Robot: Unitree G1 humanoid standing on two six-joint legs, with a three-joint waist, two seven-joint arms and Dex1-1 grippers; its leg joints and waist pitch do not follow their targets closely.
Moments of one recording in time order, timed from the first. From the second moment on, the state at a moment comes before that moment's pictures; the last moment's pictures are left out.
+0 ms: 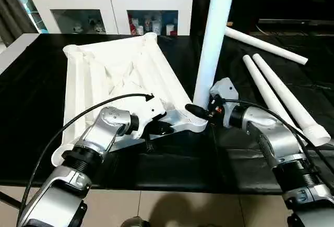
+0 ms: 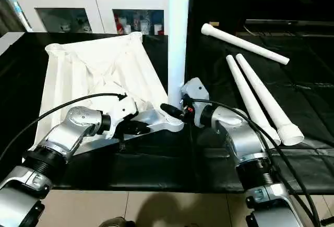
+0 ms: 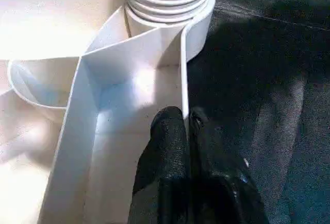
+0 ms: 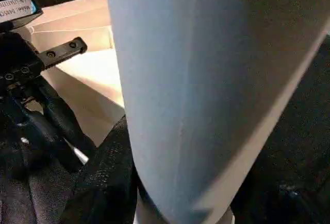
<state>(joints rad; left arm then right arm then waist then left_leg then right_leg) -0.63 0.32 -0.33 0.59 0.02 0.18 -1.04 -0.51 -0.33 0.15 0.37 0.16 0.21 0.80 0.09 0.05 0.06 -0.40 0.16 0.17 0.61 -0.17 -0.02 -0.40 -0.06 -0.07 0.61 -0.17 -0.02</state>
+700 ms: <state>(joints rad) -0.65 0.30 -0.33 0.62 0.02 0.19 -1.04 -0.38 -0.21 0.01 0.36 0.25 0.12 0.68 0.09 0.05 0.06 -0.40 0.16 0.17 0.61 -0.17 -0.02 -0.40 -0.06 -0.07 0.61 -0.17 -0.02</state>
